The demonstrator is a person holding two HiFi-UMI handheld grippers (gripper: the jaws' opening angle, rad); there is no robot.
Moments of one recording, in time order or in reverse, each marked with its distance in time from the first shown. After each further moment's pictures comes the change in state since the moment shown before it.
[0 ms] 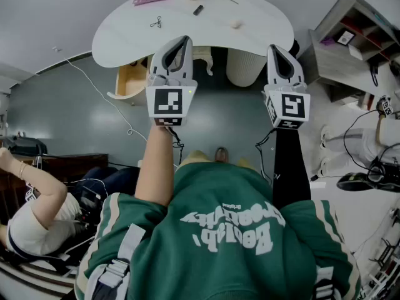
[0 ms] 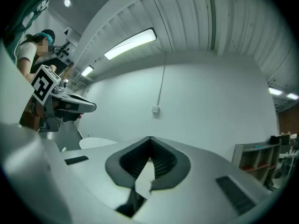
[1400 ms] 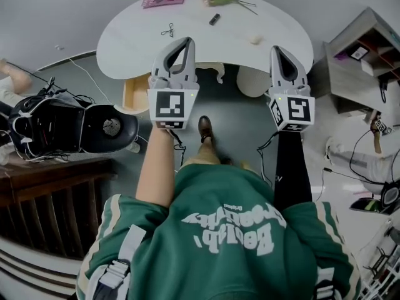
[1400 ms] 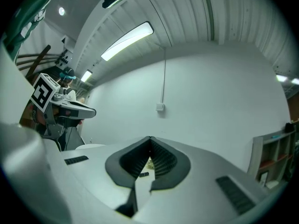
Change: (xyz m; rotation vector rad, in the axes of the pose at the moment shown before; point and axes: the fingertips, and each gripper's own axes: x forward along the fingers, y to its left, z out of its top) left arm 0.071 0.092 -0.050 0.018 -0.001 0.010; right arm 0.129 0.023 -0.016 0.069 -0.040 0.056
